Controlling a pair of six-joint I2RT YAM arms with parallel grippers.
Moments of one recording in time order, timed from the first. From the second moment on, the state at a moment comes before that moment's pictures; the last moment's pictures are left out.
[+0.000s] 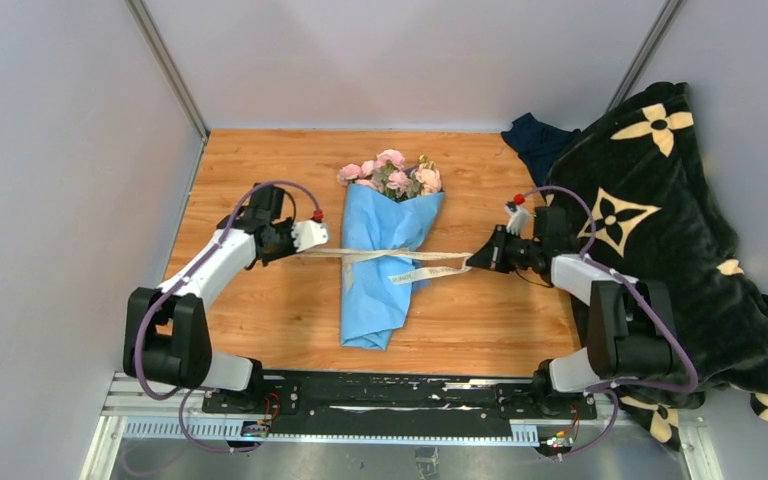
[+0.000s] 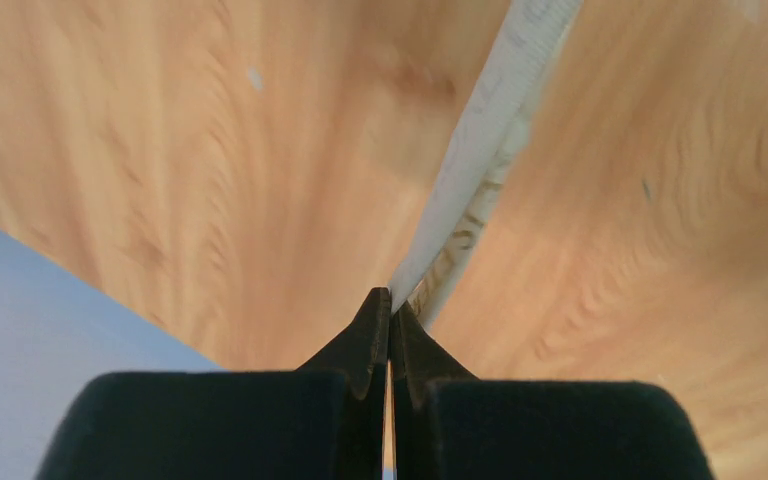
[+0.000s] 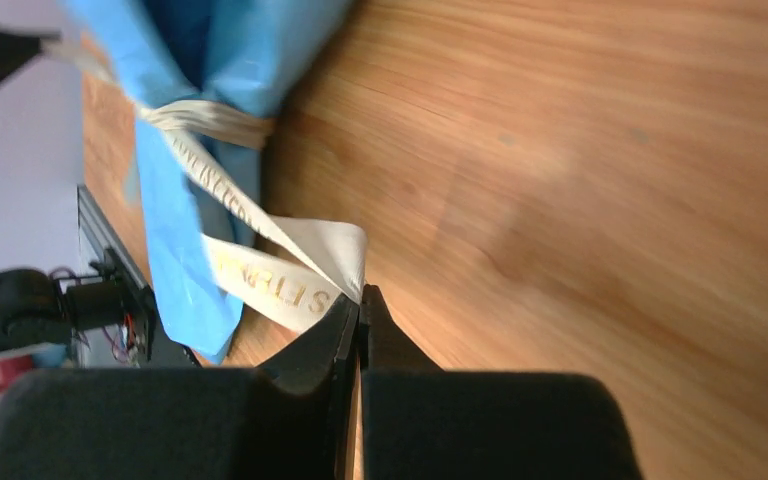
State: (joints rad) left arm -0.22 1.41 0.94 -0.58 0.00 1.12; right arm 0.08 1.47 0.65 0.02 -0.80 0.28
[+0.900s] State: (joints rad) left arm 0.28 1.26 0.65 -0.58 0.01 1.25; right arm -0.37 1.10 0.51 -0.23 -0.63 0.30
